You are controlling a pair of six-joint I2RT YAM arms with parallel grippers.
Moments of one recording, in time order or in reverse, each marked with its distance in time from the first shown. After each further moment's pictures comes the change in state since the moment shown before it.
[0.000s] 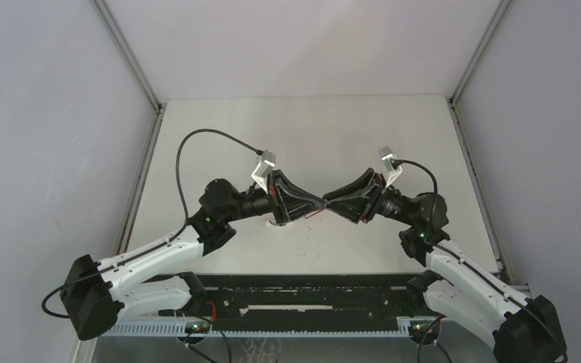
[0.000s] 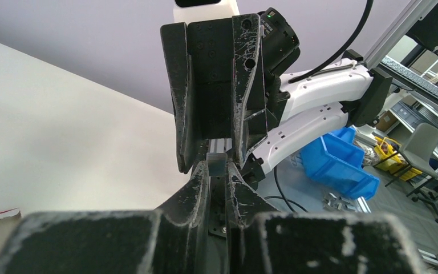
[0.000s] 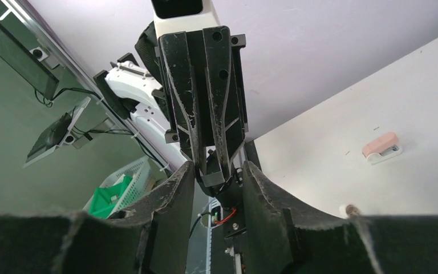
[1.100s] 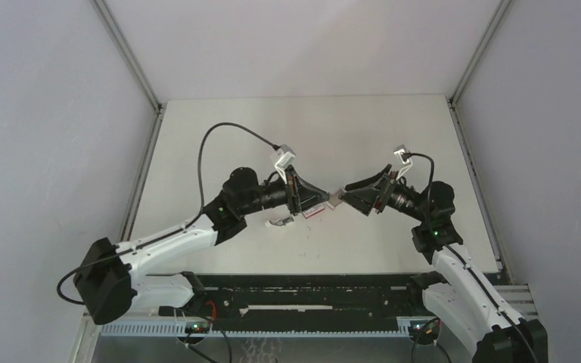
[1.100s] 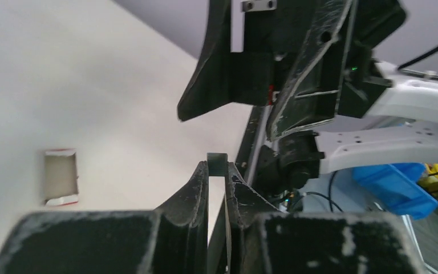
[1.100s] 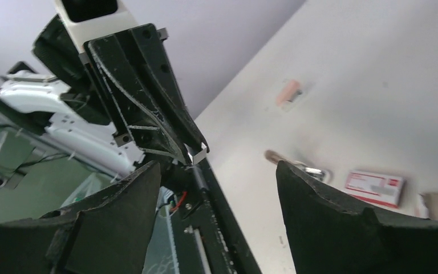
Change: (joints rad) left arm 0.018 0.169 0.086 -0.204 -0.147 0.075; right arm -0.301 -0.060 0.001 -0.416 -0.077 -0.129
